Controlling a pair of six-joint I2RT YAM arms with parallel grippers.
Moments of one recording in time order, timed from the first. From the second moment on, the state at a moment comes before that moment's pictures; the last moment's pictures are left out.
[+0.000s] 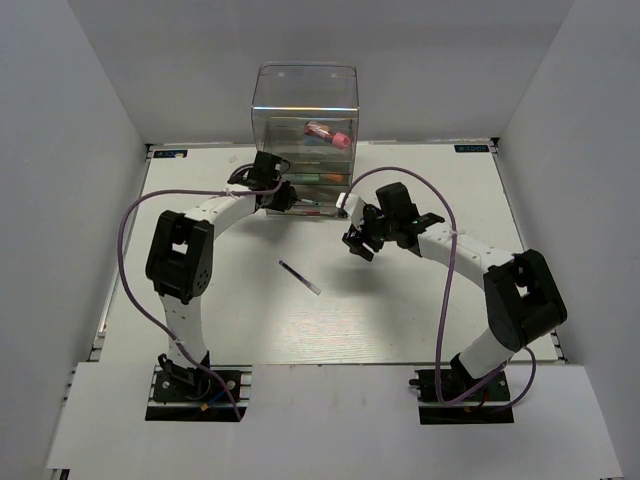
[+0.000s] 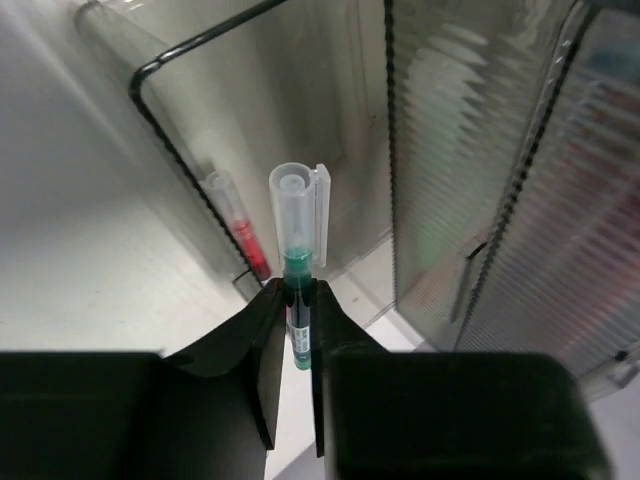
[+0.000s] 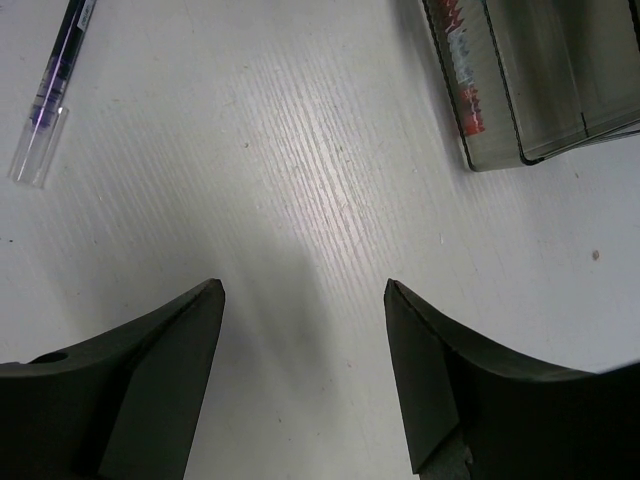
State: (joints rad) left arm -0.38 1.97 1.45 -0.37 -0.08 -1.62; right arm 0.54 1.58 1.02 -0.22 -0.39 -0.61
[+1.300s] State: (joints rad) left arm -0.37 0.96 0.69 -0.39 -0.24 -1.22; right arm 0.82 1.95 1.27 -0.30 -0.51 -0.48
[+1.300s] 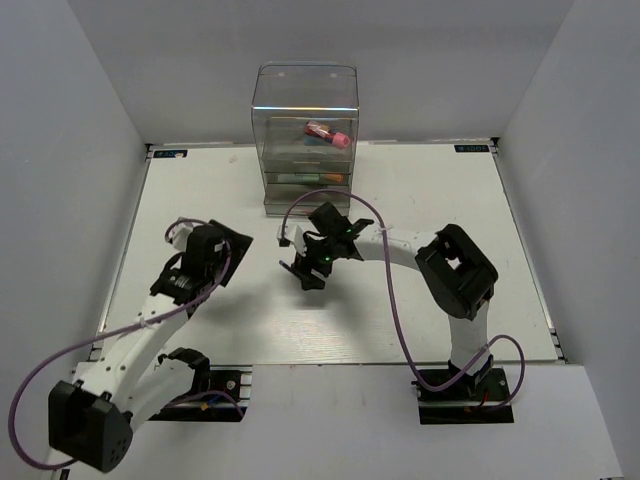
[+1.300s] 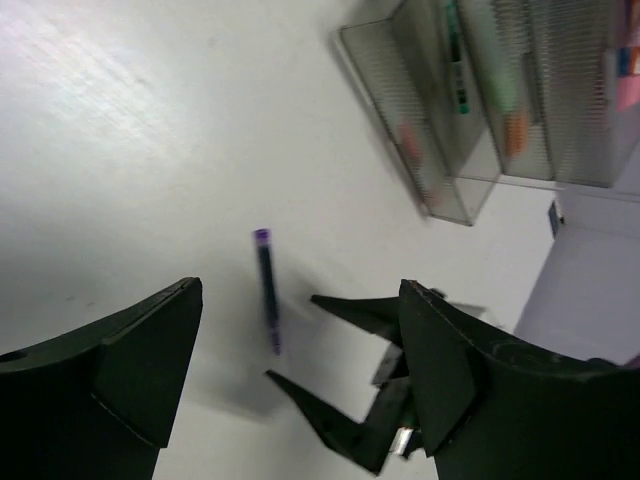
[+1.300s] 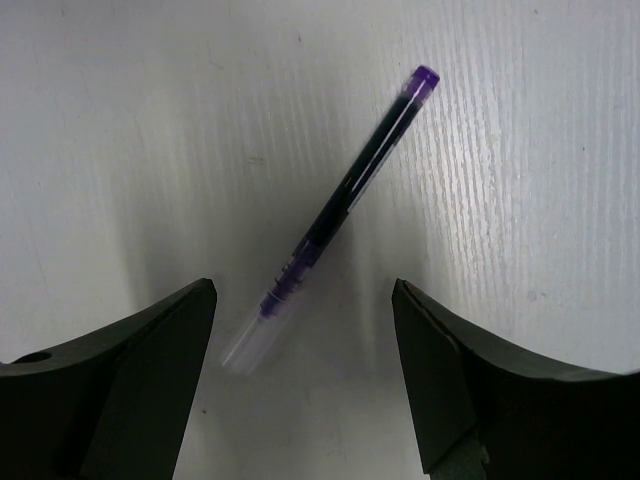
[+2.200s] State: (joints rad) left arm -0.37 0.68 0.55 -0.61 -0.33 -1.28; right arm 0.90 1.94 1.23 -0.22 -0.17 -0.51
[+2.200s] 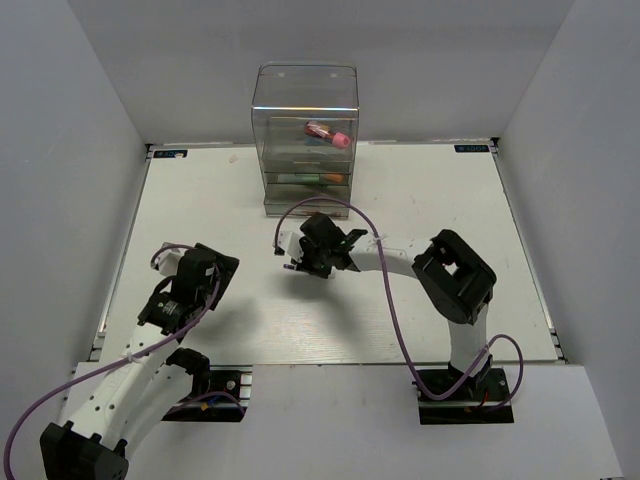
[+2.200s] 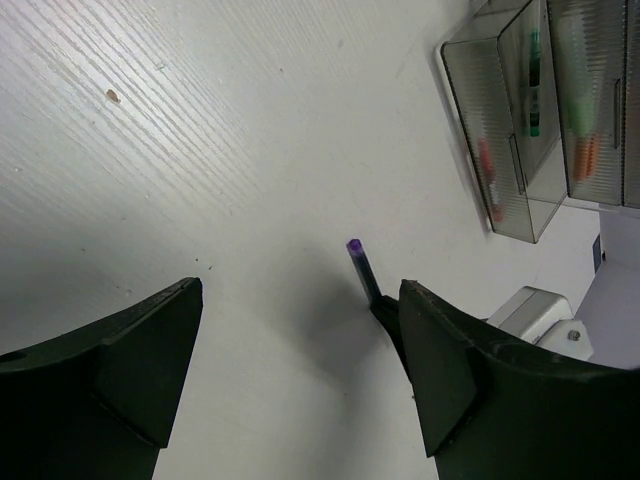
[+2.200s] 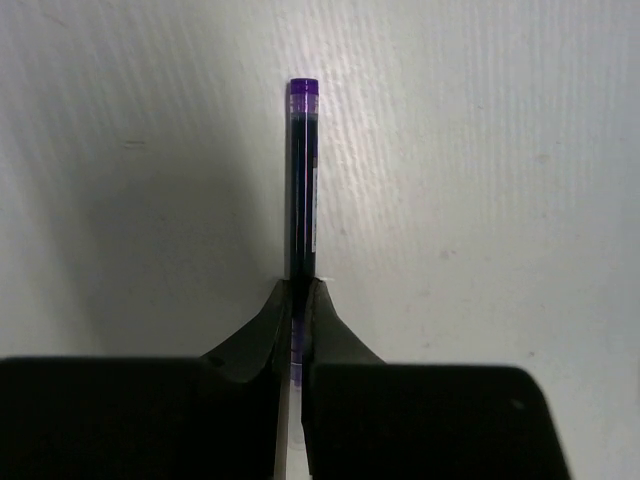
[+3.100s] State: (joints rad) left arm -0.37 0.68 0.50 -0.56 -0.29 -1.28; right arm 0.70 2.05 1.65 -0.22 -0.08 -0.87
